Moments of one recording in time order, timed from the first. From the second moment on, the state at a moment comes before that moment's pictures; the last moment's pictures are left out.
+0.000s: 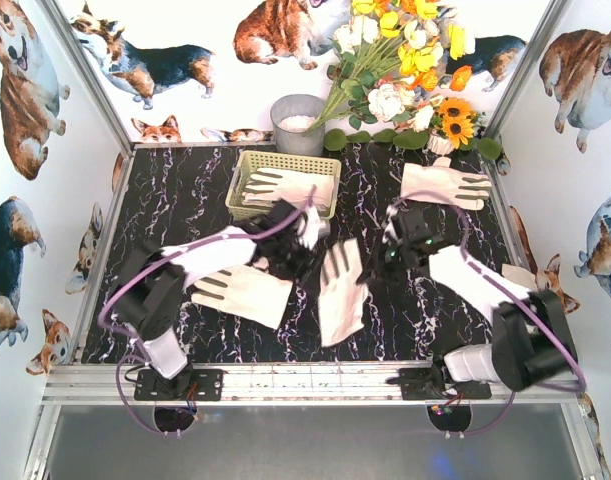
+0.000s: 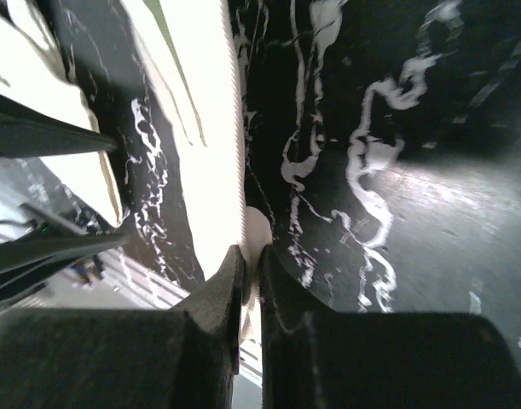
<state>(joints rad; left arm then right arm) -0.69 1.76 1.10 -0.43 0.55 -0.13 0.33 1.35 0.72 -0.42 -0.47 0.59</state>
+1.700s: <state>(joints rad) -0.34 1.32 0.95 -0.36 0.61 -0.39 0.57 1.16 0.89 -0.81 0.10 0.69</state>
